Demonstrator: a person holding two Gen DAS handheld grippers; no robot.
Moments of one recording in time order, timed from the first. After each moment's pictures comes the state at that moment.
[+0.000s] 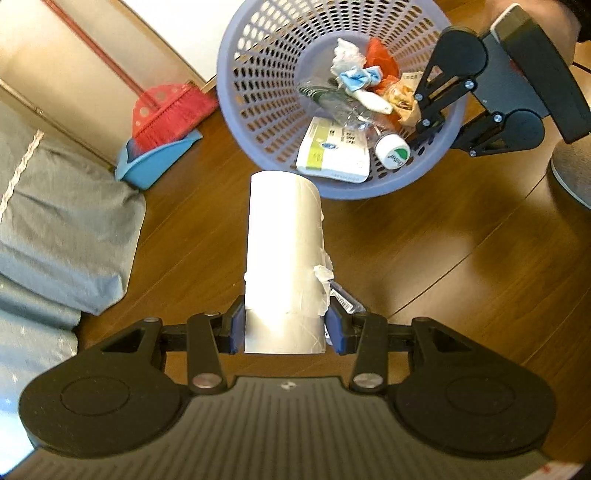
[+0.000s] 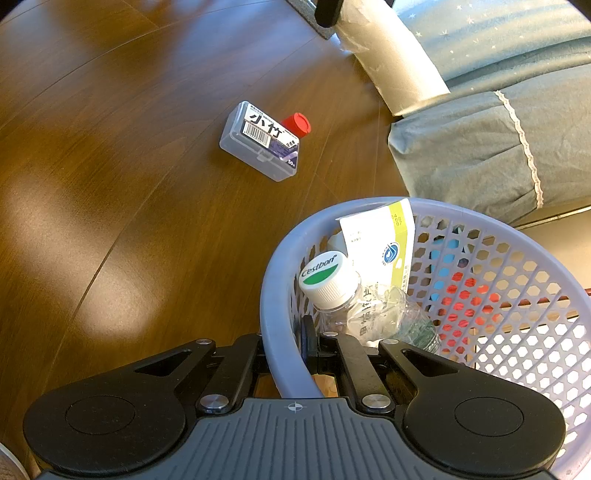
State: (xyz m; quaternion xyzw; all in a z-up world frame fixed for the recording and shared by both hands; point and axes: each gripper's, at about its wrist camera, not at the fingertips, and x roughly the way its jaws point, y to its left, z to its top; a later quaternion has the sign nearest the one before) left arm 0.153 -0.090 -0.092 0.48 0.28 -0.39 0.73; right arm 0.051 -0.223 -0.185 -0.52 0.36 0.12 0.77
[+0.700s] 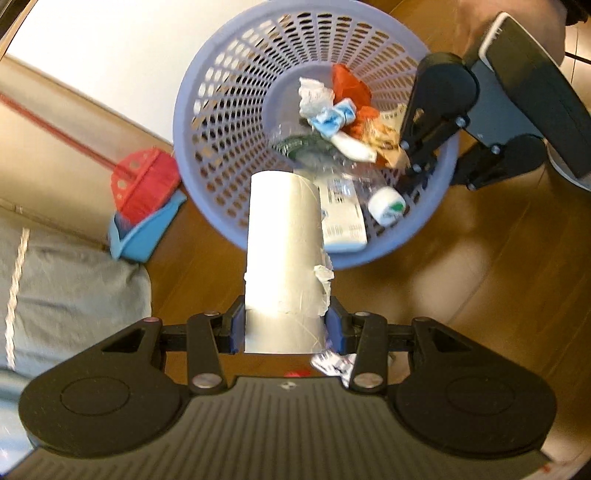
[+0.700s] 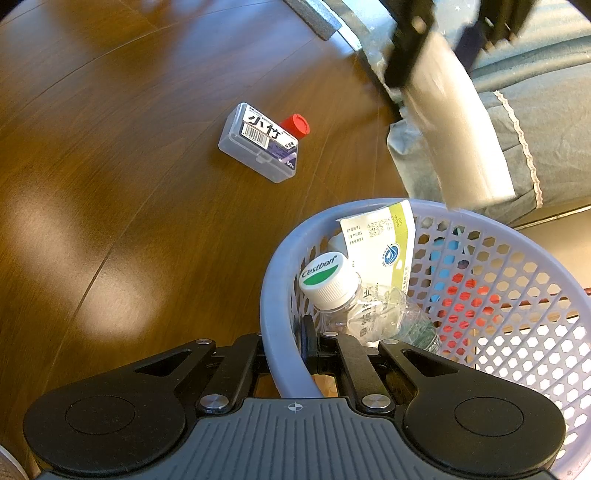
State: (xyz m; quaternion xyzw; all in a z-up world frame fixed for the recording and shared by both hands) left arm 0.152 -0.161 -0.085 0.57 0.20 -0.42 0.68; right arm 0.052 -0.222 -0.185 -0.51 0.36 0.12 0.77
